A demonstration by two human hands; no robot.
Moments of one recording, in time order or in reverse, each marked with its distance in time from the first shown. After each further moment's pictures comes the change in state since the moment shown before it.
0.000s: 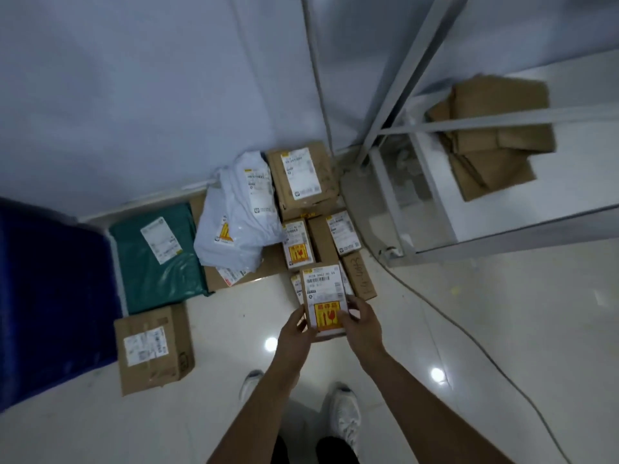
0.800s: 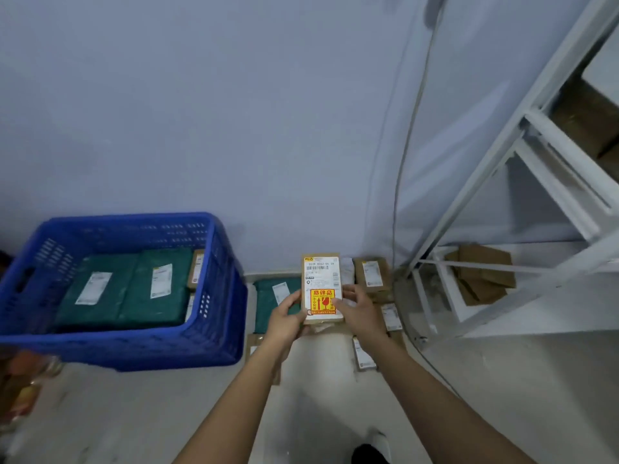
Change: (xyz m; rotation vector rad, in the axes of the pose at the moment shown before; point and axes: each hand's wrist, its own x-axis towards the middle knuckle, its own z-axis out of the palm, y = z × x) left_hand -0.450 0.211 -0.164 -0.190 0.254 0.257; right_hand -0.433 -0.273 -0.007 0.061 -0.217 -0.450
